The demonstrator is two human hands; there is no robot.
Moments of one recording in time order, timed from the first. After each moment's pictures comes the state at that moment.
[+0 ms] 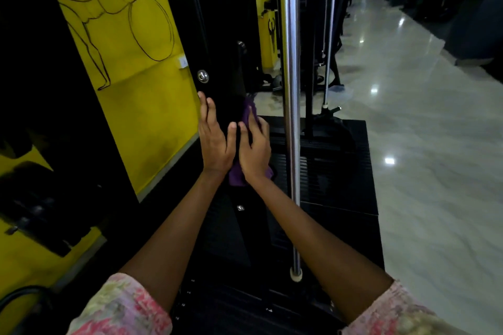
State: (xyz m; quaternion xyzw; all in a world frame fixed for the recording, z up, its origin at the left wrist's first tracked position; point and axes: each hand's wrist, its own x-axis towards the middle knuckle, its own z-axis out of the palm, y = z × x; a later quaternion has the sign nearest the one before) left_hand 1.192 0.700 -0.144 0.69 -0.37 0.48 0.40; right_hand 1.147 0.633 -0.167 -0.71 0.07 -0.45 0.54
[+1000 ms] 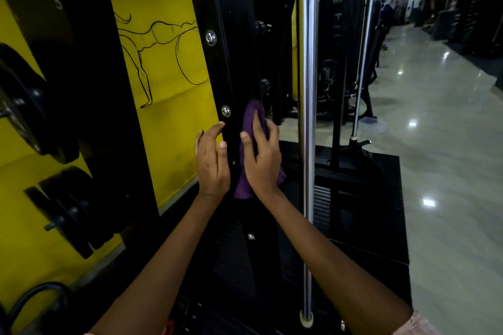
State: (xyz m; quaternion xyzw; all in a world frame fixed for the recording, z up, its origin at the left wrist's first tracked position) left_hand 1.168 0.728 -0.109 0.72 -0.28 0.47 0.43; right_hand 1.147 0.630 -0.111 -0.72 -0.06 -0.53 0.44
